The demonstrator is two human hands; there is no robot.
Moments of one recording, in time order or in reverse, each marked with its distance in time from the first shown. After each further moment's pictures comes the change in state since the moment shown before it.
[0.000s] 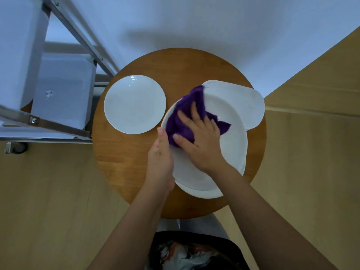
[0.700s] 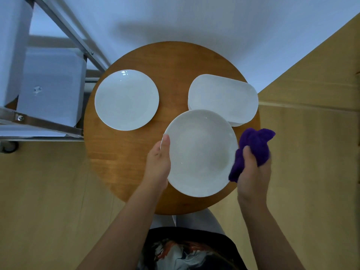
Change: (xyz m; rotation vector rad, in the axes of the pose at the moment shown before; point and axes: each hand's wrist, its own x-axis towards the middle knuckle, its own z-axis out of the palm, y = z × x) left_hand 0.006 -0.026 0.001 0.168 0.012 -0.112; right_hand -0.085 0.043 -0.035 0.778 0.647 0.661
